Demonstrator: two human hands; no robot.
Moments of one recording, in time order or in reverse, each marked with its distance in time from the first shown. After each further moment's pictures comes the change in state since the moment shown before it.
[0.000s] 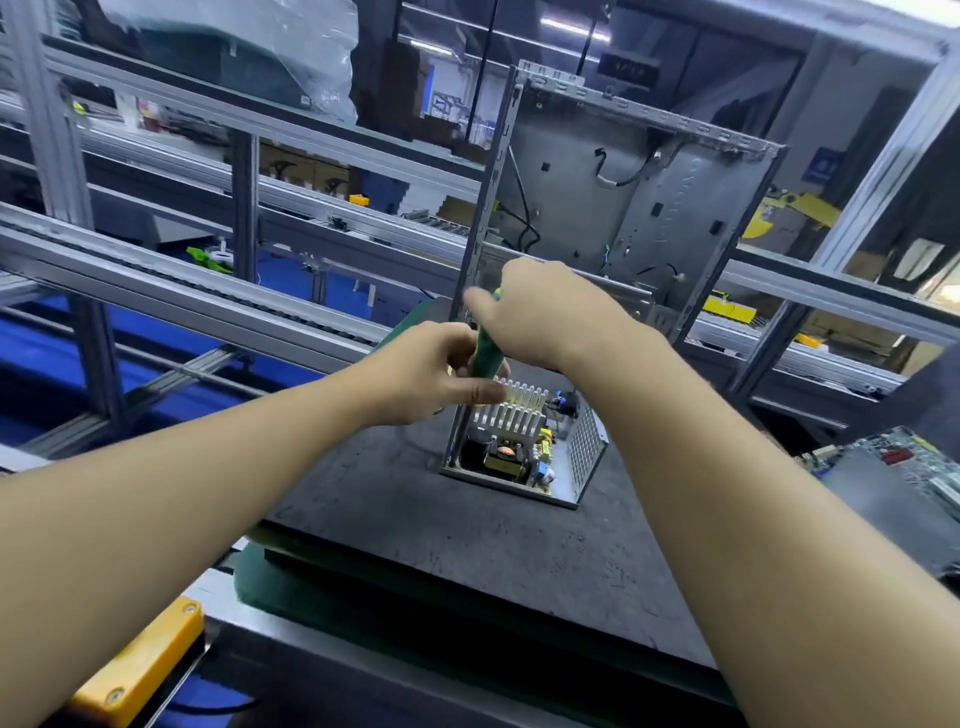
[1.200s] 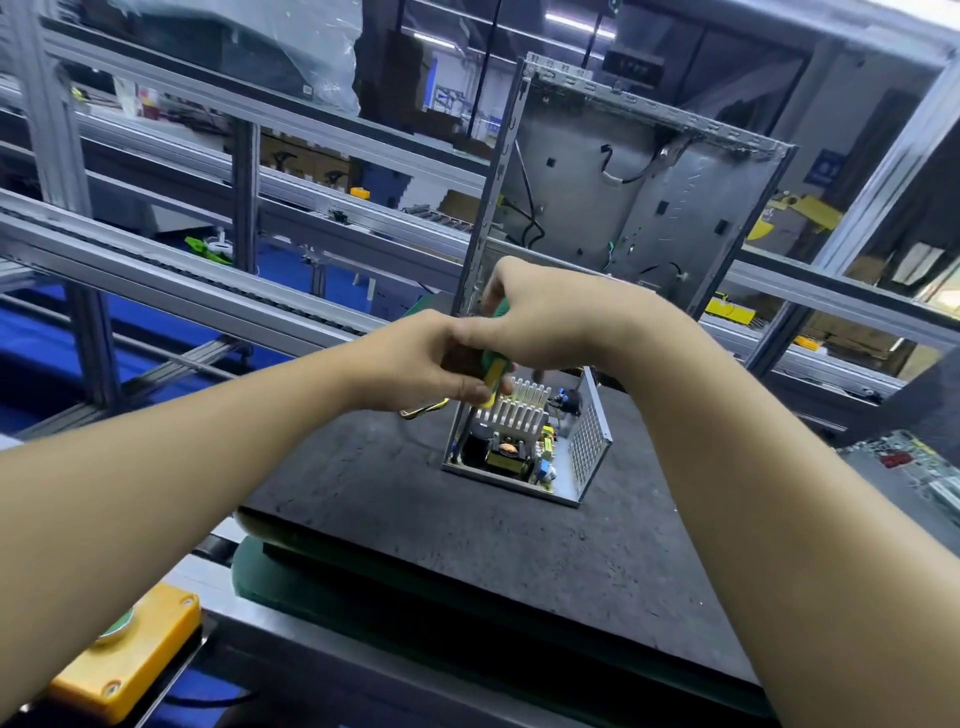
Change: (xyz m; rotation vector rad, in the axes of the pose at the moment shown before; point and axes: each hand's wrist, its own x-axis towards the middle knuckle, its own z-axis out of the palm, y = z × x) left_hand -0.006 0.003 -0.014 -0.189 -0.154 0.000; right_hand -0.014 -0.004 -0.015 0.066 -0.198 -0.128
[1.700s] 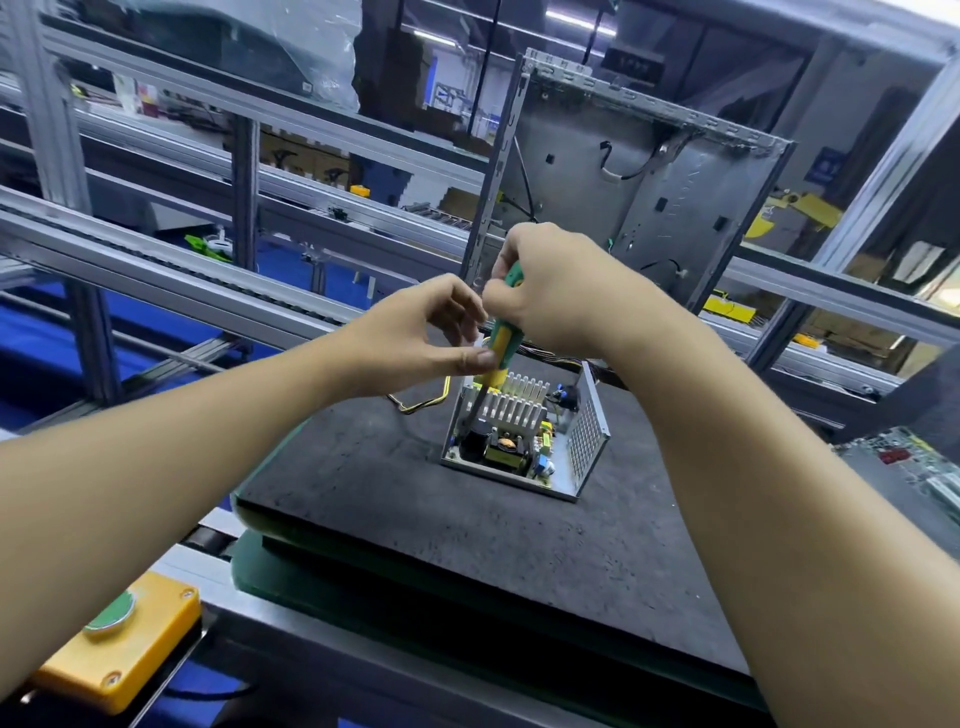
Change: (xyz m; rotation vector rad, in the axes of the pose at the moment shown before) left_hand -0.003 0.002 -0.005 0.028 0.212 0.116; right_hand -0.007 0.001 -0.003 0.040 0.271 -0.062
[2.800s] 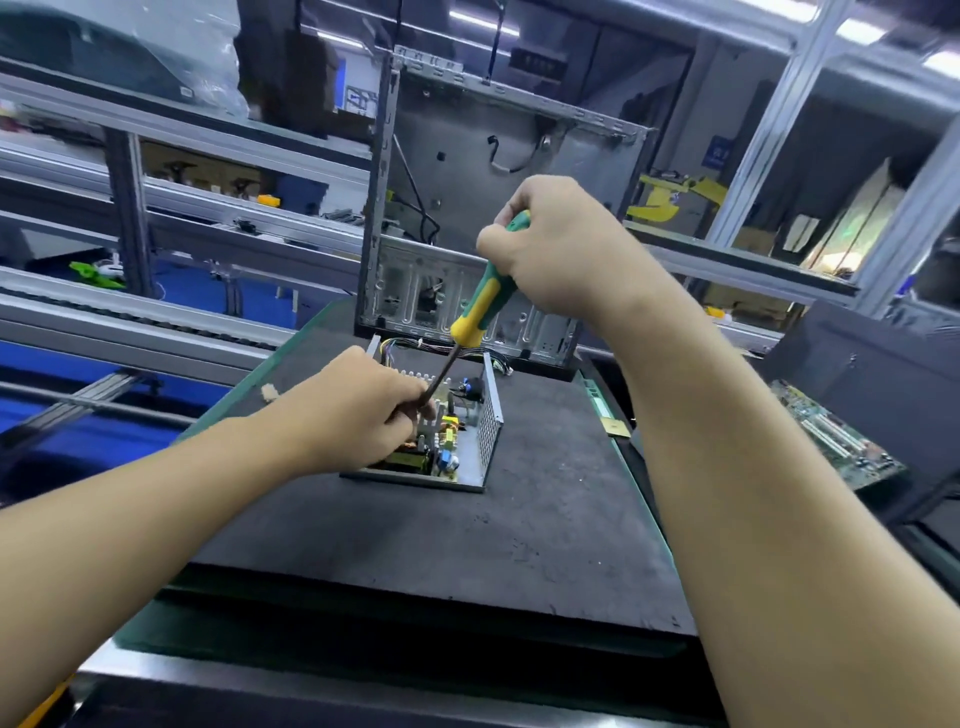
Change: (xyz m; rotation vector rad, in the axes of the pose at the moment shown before) left_hand 0.004 0.007 0.065 0.735 -0.149 0.139; right_hand -0.026 0.067 -0.044 0.271 0.220 0.192
